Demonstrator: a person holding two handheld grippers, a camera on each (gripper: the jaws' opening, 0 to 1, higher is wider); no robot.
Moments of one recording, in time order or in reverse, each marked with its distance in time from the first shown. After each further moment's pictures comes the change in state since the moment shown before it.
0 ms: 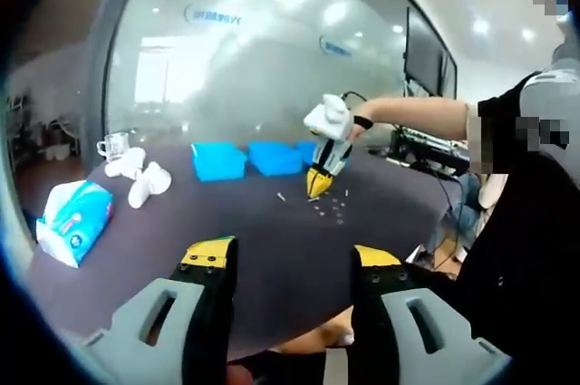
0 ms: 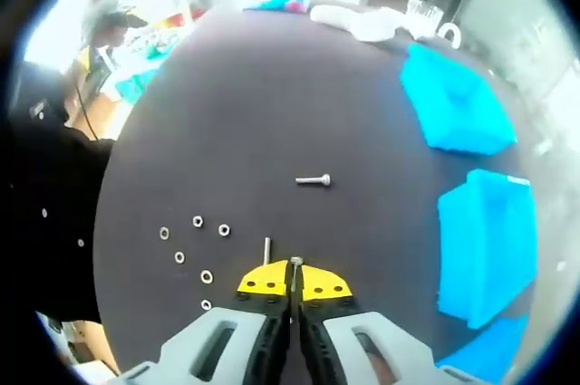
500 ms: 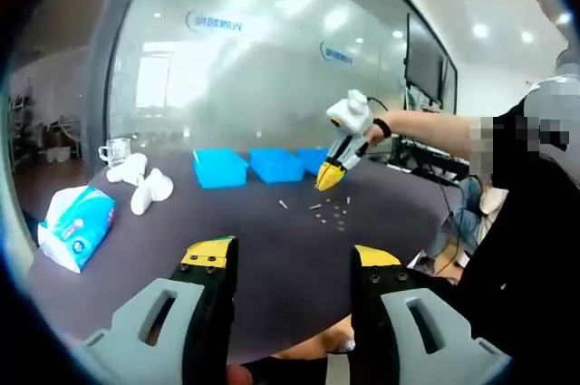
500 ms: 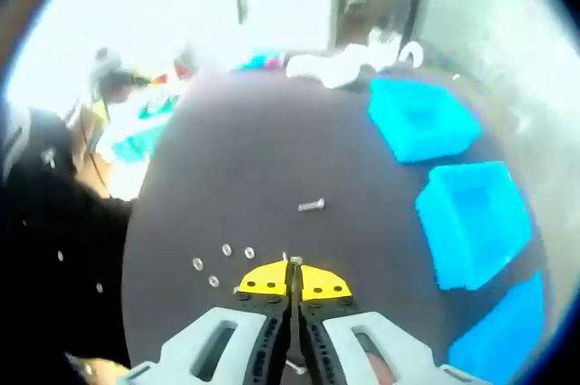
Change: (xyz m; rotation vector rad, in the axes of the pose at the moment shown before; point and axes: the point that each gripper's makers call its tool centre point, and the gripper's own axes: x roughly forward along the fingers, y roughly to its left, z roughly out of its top) left arm 0.000 0.004 0.009 -0.001 -0.032 0.006; right arm -0.059 0.003 0.018 0.211 -0.369 -0.079
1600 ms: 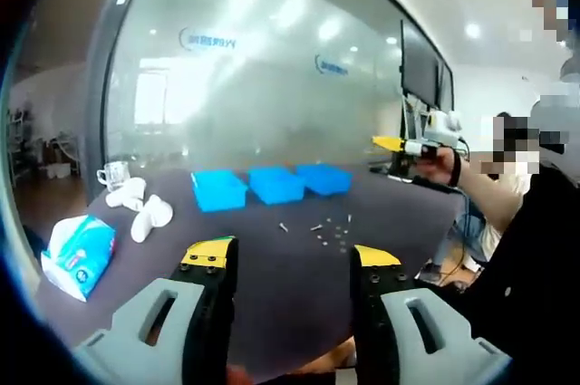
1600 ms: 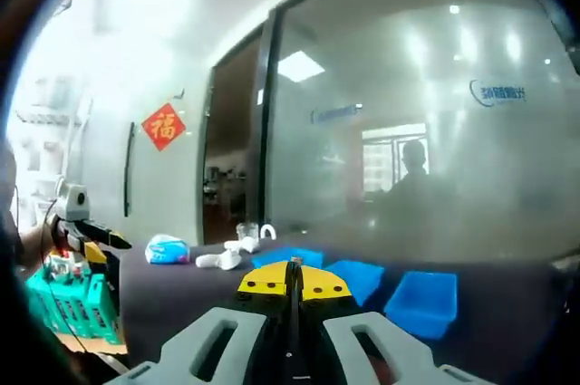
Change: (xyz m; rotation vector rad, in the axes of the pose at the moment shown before) left arm 0.009 -0.003 0.028 0.049 -0.057 -0.001; right arm -0.175 0.009 0.006 0.255 -0.815 -0.676
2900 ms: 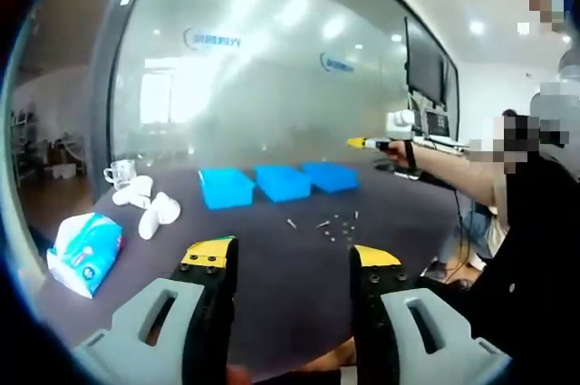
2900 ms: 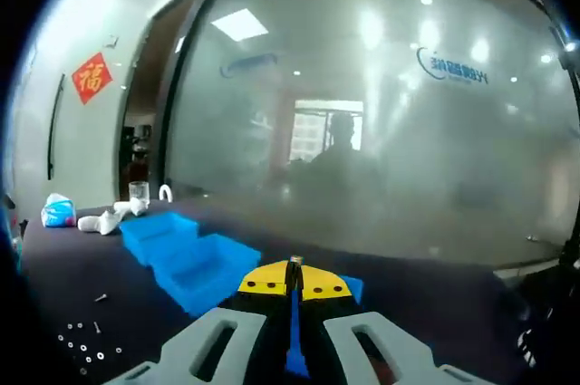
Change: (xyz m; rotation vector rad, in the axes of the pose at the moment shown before) left arm -0.002 0.008 -0.005 0.005 0.013 0.034; right arm 0.088 -0.176 -0.048 -0.103 0.190 -0.339
